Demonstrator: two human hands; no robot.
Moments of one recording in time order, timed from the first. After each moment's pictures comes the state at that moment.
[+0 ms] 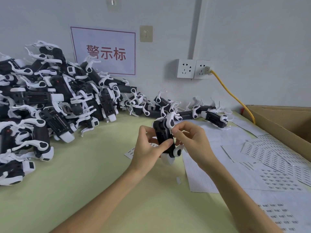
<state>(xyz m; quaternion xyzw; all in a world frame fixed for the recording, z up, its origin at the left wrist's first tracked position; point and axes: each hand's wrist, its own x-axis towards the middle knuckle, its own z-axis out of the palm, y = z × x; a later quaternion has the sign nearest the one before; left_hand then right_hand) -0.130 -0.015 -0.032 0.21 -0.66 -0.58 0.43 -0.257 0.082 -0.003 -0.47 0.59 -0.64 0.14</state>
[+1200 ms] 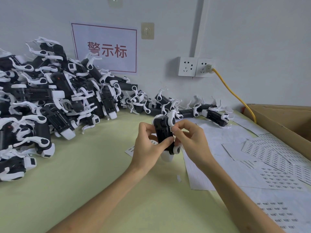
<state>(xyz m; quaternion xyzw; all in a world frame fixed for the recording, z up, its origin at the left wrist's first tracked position) -0.130 -0.015 -0.033 0.25 -0.69 -0.52 0.45 -0.246 0.081 -0.005 -0.47 0.61 -0.63 0.11</state>
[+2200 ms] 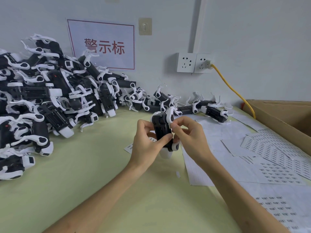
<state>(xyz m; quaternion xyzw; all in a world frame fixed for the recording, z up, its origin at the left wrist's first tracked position) -0.128 -0.012 -0.031 0.25 -0.69 -0.51 0.45 -0.245 0.079 -0.007 -0.45 0.62 -0.63 0.10</state>
